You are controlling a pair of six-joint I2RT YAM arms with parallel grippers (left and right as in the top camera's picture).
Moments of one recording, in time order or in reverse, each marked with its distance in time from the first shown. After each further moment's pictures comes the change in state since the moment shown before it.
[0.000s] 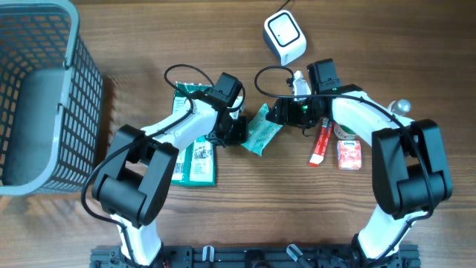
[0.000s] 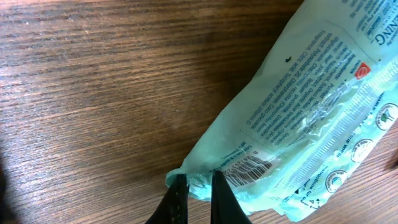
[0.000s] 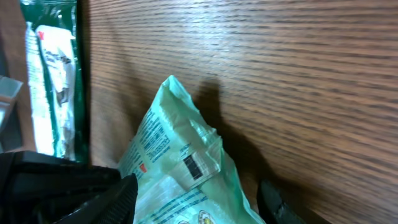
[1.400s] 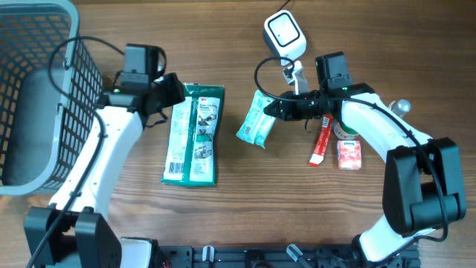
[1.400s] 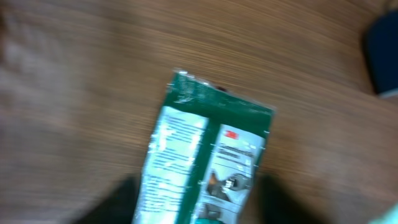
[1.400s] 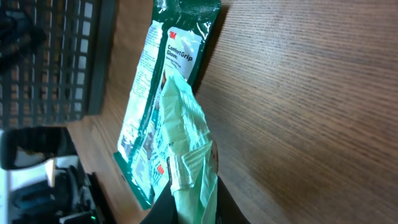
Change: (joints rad) left arm 0.371 -0.414 0.000 -0.018 -0.300 0.004; right arm -0.013 -0.122 -0.006 0.018 -0.234 -0.084
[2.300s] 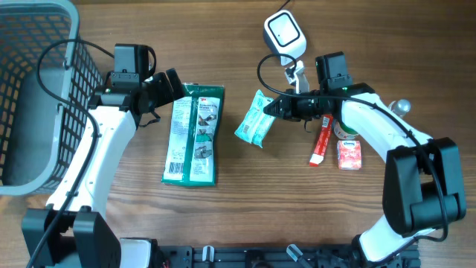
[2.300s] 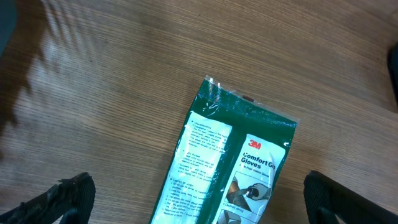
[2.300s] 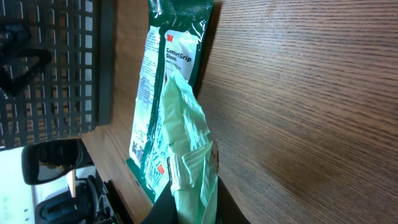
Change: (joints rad) left arm 0.043 0.000 0.000 -0.008 -0.026 -0.001; right arm 0.000 0.000 0.000 0.000 -0.003 0.105
